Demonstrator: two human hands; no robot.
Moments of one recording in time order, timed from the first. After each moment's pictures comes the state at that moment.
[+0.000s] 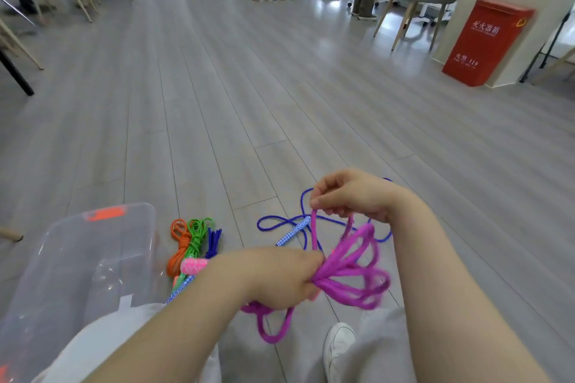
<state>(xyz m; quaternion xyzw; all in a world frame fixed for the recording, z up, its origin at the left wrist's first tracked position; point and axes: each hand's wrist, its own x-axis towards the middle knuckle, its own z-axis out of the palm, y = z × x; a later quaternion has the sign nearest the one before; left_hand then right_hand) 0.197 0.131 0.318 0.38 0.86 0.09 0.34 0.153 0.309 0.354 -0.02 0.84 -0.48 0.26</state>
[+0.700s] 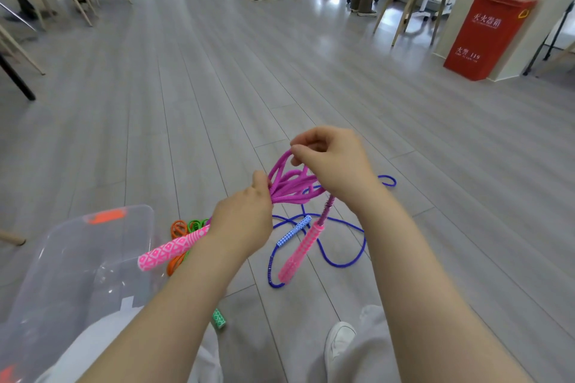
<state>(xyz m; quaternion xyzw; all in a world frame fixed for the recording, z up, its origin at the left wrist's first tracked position) 0.148 0.120 0.300 0.12 0.99 0.09 -0.03 0.146 0.274 0.373 0.01 0.84 -0.53 -0.08</state>
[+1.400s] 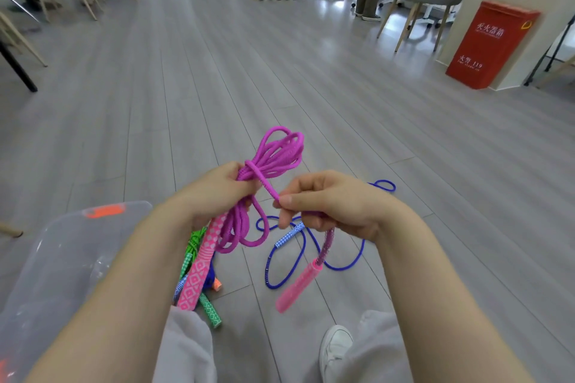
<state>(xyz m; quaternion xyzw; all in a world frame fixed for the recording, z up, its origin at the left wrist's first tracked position) 0.123 0.081 0.334 0.04 0.83 0.53 0.16 0.172 0.283 0.369 -0.08 0.74 -0.61 0.29</state>
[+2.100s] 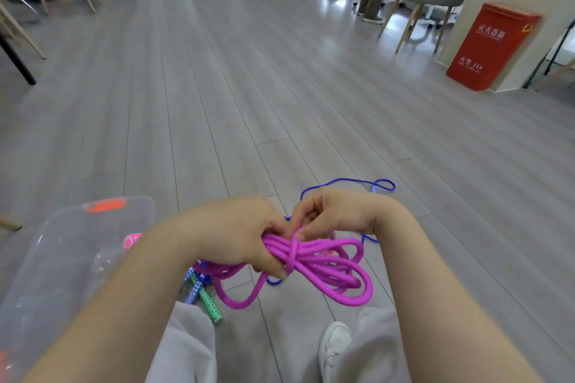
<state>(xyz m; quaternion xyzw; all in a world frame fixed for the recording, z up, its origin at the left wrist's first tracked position) 0.181 0.087 0.375 0.31 0.88 0.20 0.29 0.160 0.288 0.346 -0.14 0.80 -0.45 0.36</state>
